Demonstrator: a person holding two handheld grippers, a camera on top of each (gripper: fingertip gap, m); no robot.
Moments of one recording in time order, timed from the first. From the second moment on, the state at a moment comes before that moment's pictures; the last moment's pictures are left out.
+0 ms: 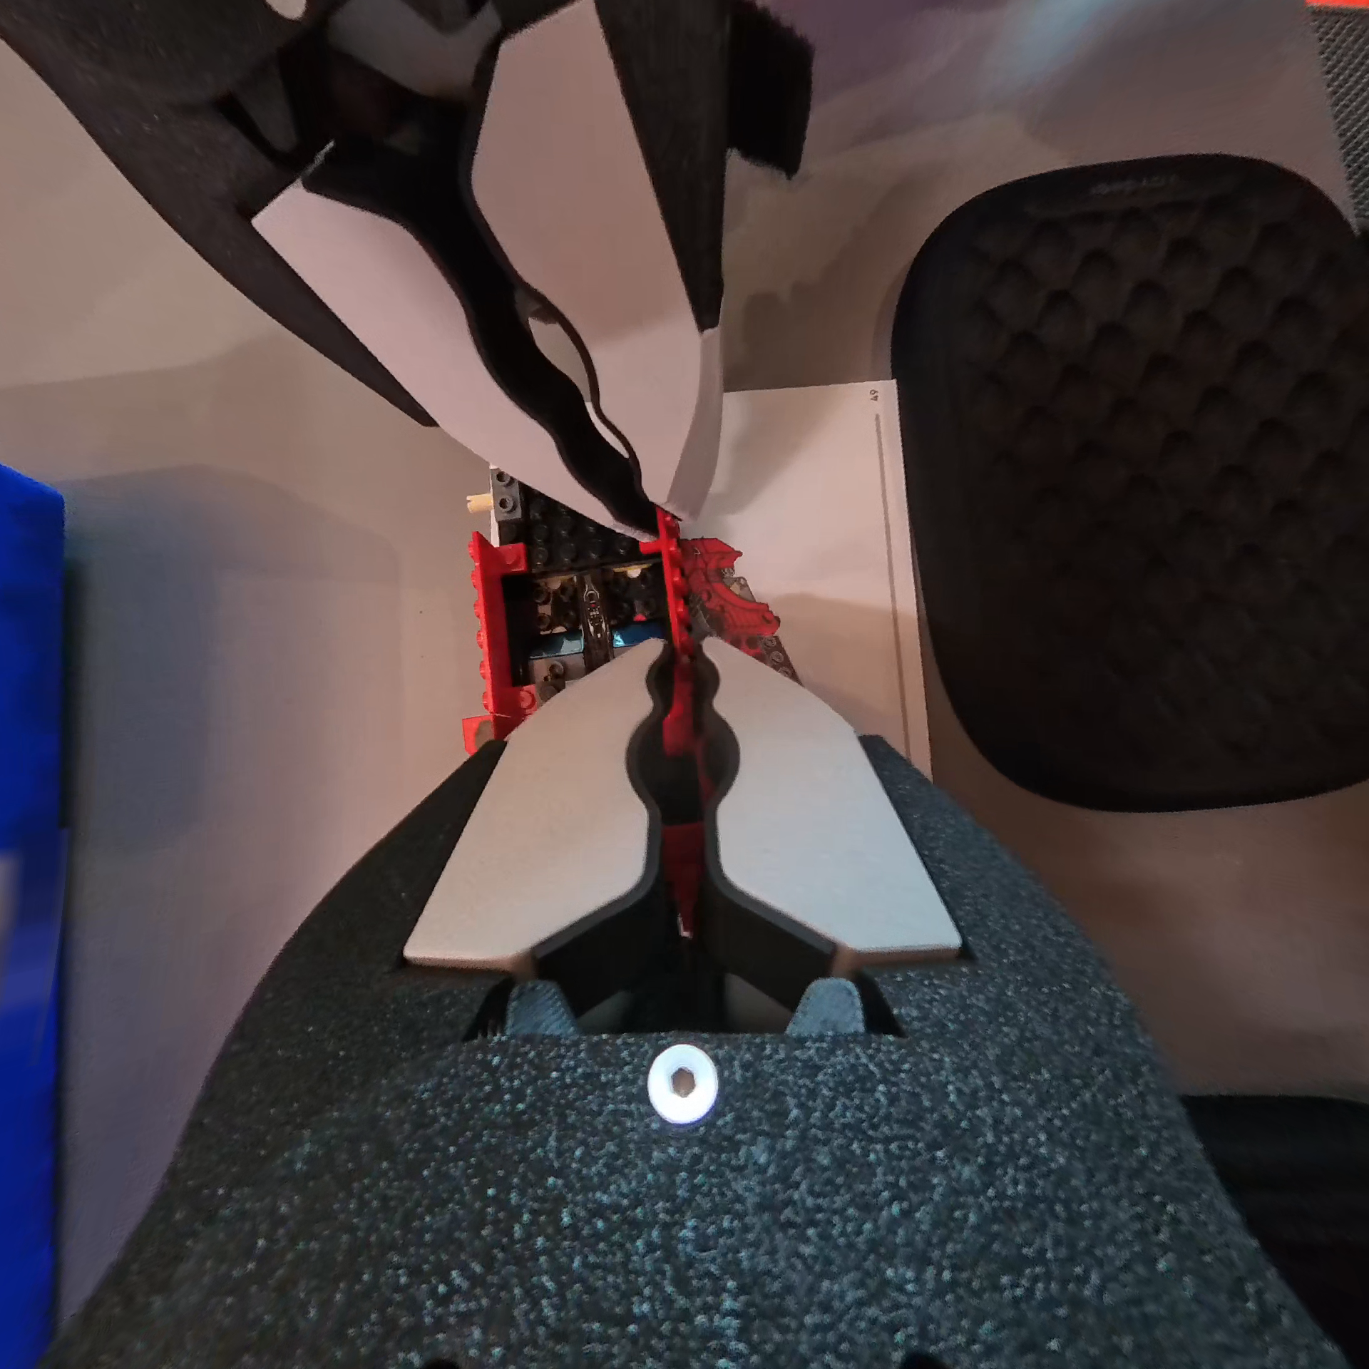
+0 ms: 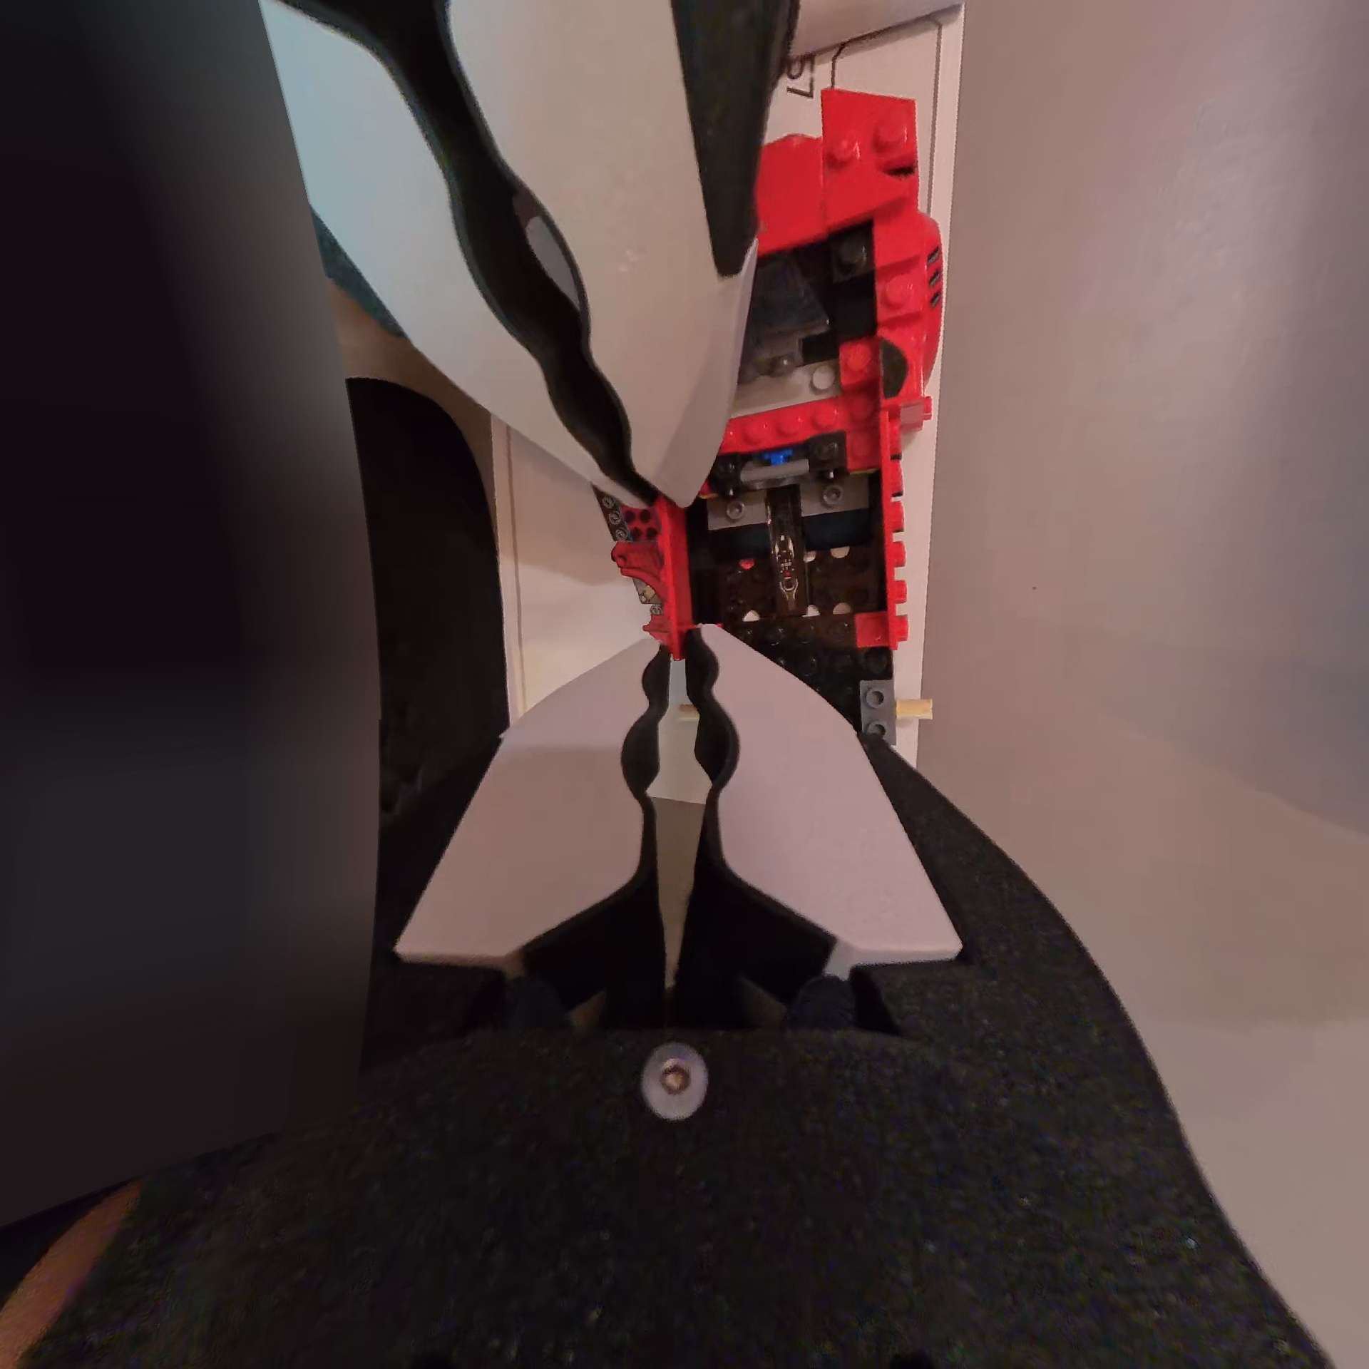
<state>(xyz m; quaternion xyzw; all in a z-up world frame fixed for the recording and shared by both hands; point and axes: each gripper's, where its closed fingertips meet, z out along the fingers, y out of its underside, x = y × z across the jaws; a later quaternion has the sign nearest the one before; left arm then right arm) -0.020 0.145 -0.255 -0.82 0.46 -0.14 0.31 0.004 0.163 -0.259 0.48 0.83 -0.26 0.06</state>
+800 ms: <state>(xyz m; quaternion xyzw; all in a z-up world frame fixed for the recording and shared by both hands) -0.020 0.144 -0.257 -0.82 0.45 -0.19 0.29 0.004 0.162 -0.260 0.55 0.78 -0.25 0.15</state>
